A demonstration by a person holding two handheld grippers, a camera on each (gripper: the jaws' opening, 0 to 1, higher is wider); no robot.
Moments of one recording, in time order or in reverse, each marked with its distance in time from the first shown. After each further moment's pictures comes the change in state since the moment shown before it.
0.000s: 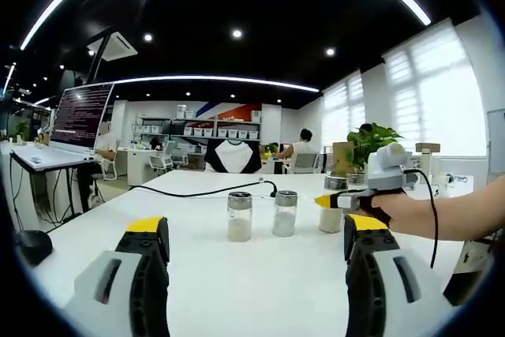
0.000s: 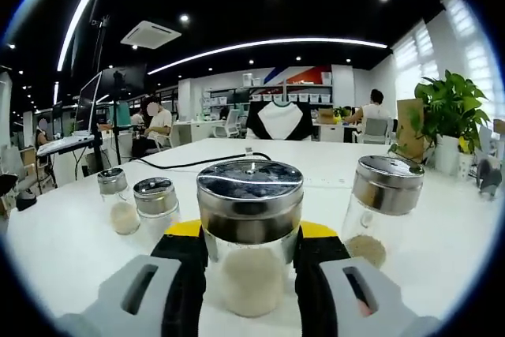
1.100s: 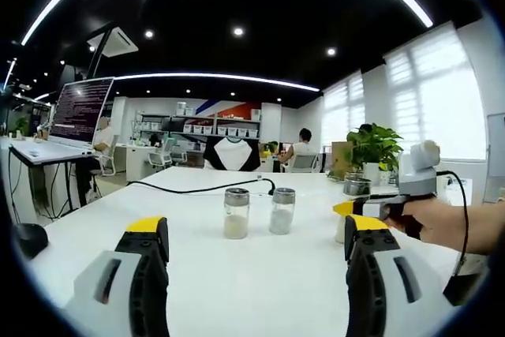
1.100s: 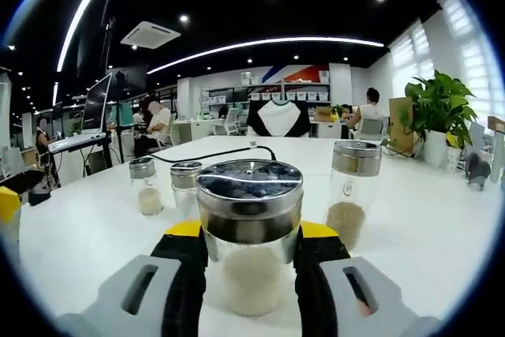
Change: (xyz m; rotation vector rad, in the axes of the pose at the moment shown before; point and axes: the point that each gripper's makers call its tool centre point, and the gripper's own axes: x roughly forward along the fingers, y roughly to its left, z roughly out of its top) left arm 0.003 -0.003 -0.005 -0.021 0.010 -0.003; right arm -0.053 0.004 -0.008 0.011 0.004 0.002
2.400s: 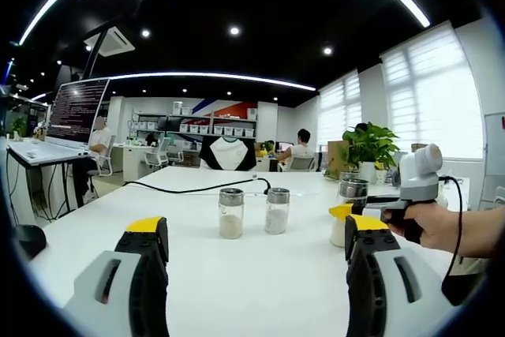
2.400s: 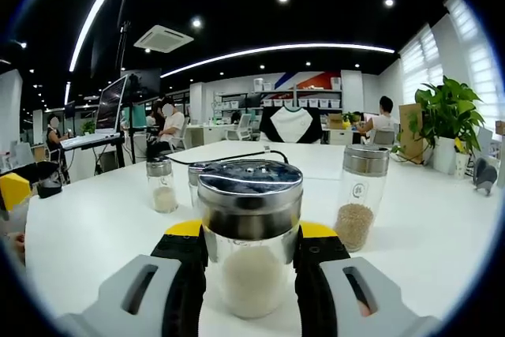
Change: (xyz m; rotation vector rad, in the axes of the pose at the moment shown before) left arm -0.002 -0.006 0.002 0.006 0.002 -0.016; right arm -0.004 0.015 -0.004 -0.034 -0.047 0.088
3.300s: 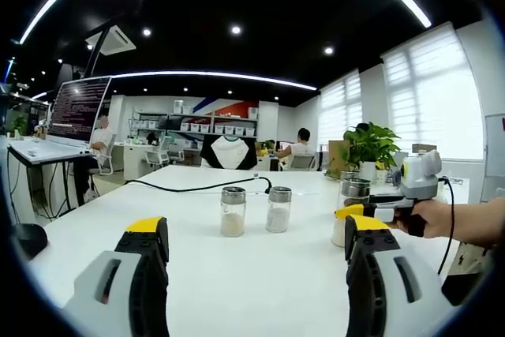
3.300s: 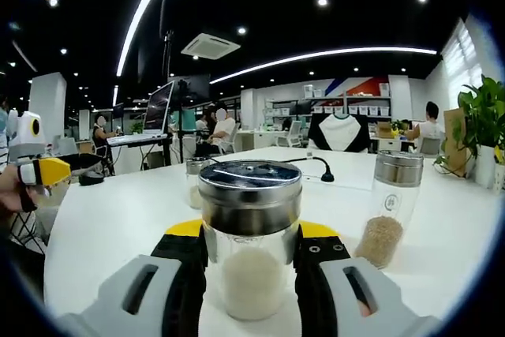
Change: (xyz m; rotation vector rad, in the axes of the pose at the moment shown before) left arm -0.002 0.003 -0.002 -0.006 0.006 0.002; right arm -0.009 0.020 0.000 -0.041 -0.047 0.310
